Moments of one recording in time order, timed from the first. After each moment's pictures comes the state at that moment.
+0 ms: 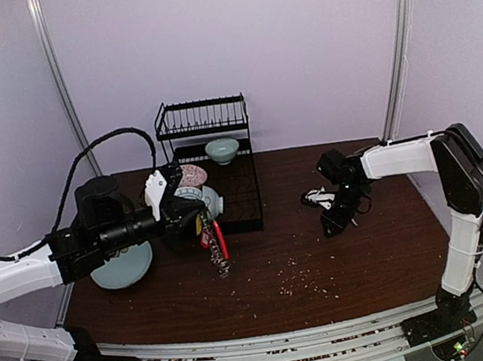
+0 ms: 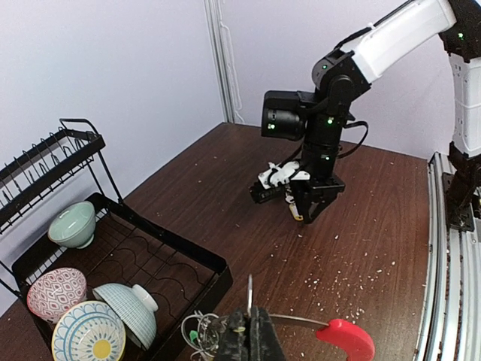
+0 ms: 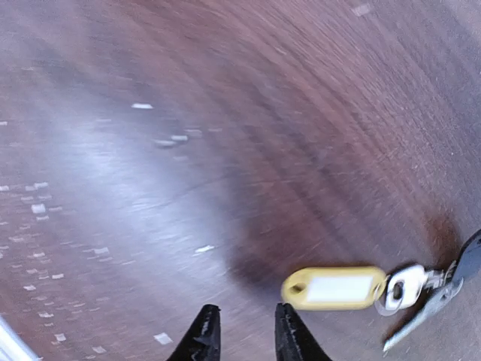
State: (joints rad) left arm -0.84 1.07 0.76 0.10 0.18 0.15; right arm 0.47 1.88 1.26 -0.74 -0.12 -0.28
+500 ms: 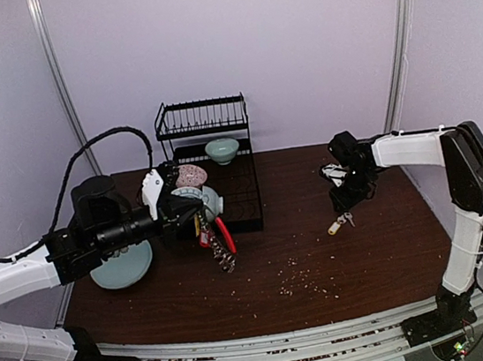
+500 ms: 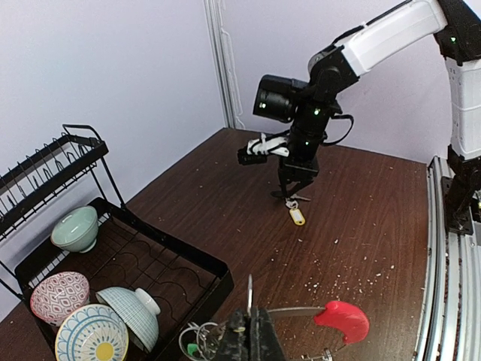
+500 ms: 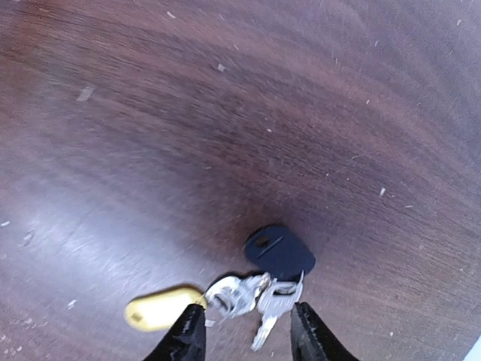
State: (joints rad) left arm -0.84 1.05 0.76 0.10 0.18 0.15; right arm 0.38 1.85 1.31 -0.69 0.06 -0.08
